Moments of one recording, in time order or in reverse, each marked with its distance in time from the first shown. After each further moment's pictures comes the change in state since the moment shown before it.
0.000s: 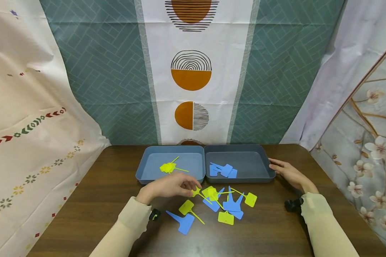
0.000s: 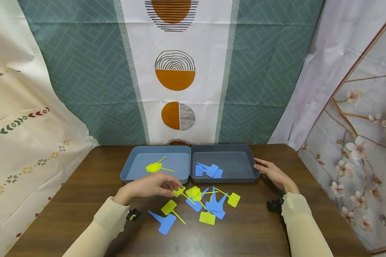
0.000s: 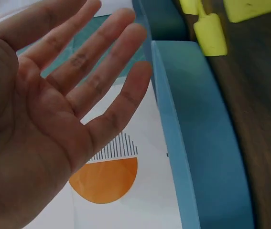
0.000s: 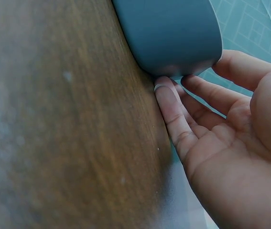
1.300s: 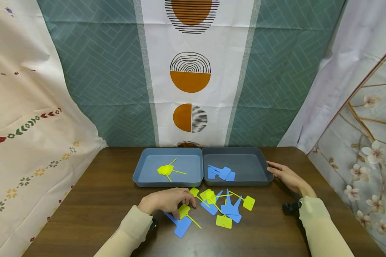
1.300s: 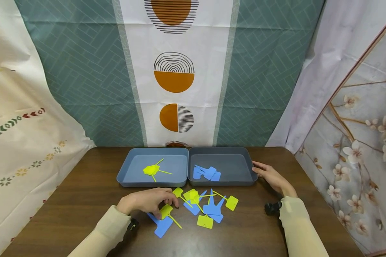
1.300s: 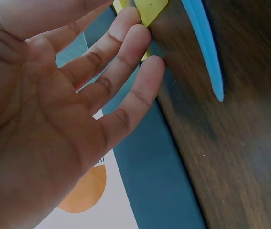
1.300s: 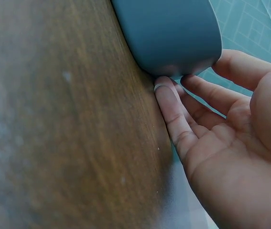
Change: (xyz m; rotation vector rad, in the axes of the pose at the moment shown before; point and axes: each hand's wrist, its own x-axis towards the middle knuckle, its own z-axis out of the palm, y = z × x) left_hand -0.004 -0.016 0.028 0.247 -0.111 -0.125; right_hand -0.003 -0.001 0.000 -0.008 0.005 -0.005
